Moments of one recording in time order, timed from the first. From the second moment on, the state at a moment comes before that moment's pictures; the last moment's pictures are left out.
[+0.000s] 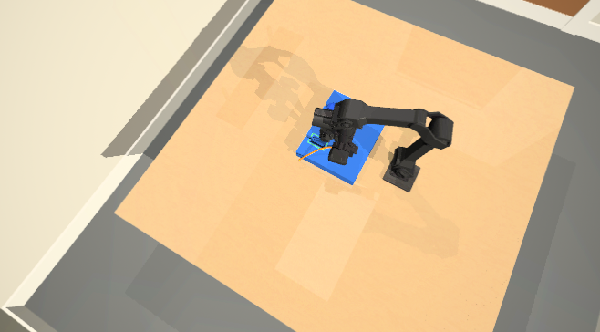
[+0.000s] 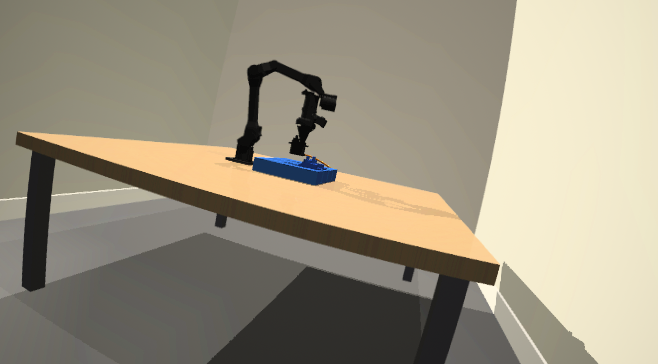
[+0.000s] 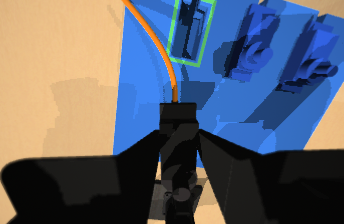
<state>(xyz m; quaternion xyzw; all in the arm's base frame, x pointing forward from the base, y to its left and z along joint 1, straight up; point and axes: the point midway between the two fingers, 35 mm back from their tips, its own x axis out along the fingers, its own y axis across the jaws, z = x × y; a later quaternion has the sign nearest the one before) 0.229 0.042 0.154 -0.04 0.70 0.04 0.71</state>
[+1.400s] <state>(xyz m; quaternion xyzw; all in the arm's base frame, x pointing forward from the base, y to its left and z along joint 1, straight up) 0.333 0.033 0.157 0.03 0.69 -0.03 0.72</state>
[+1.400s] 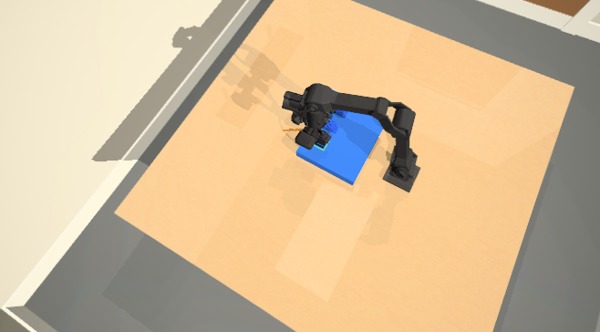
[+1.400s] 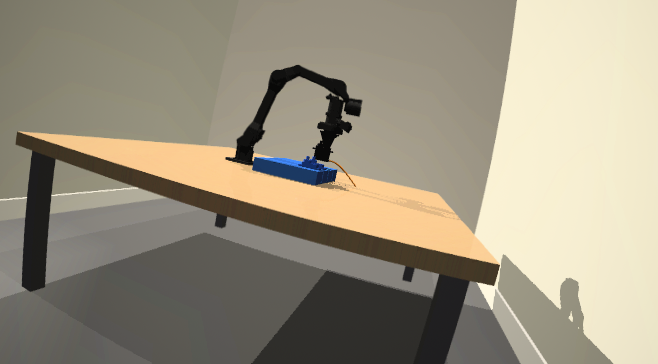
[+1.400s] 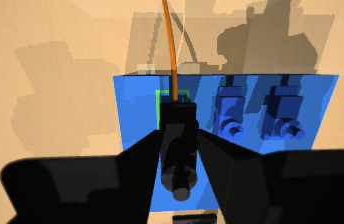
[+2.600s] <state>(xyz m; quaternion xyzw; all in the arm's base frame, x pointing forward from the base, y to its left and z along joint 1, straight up) 0.338 0.033 0.135 0.03 0.69 -0.03 0.72</state>
